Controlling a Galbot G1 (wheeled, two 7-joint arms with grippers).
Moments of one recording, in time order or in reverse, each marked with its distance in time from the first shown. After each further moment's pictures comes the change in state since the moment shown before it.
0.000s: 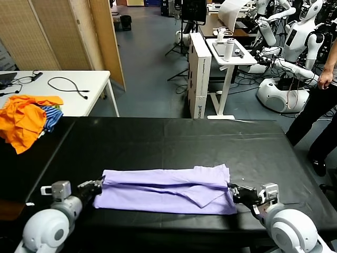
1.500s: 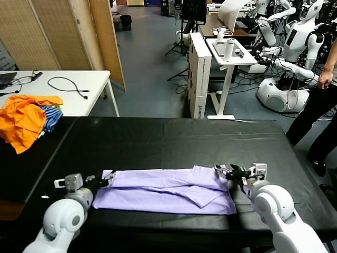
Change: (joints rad) left arm -0.156 -0.079 0.092 0.159 0.041 -0.040 -0.034; right arm 0.295 0.171 -0.106 -0.283 -0.019 0.000 0.033
